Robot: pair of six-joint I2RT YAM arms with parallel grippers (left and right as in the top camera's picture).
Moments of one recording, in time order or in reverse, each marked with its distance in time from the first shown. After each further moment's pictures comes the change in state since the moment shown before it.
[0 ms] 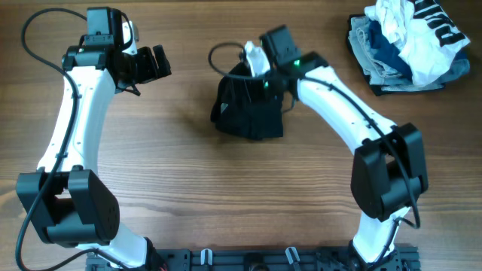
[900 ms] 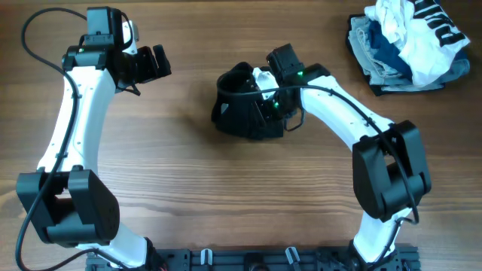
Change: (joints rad) left arm 0.000 0.000 0.000 0.006 0.000 0.000; right arm -0.020 -0.006 -0.193 -0.042 0.125 -0.146
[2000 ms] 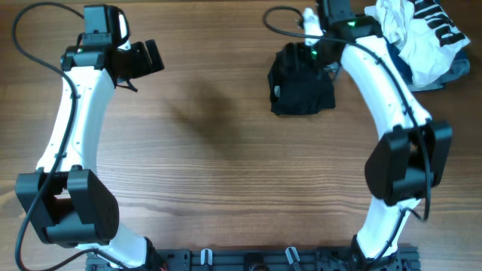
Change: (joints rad) left arm 0.016 0.000 0.000 0.066 -0.131 0.000; right arm -0.186 0.043 0.436 -0.231 0.167 0.067
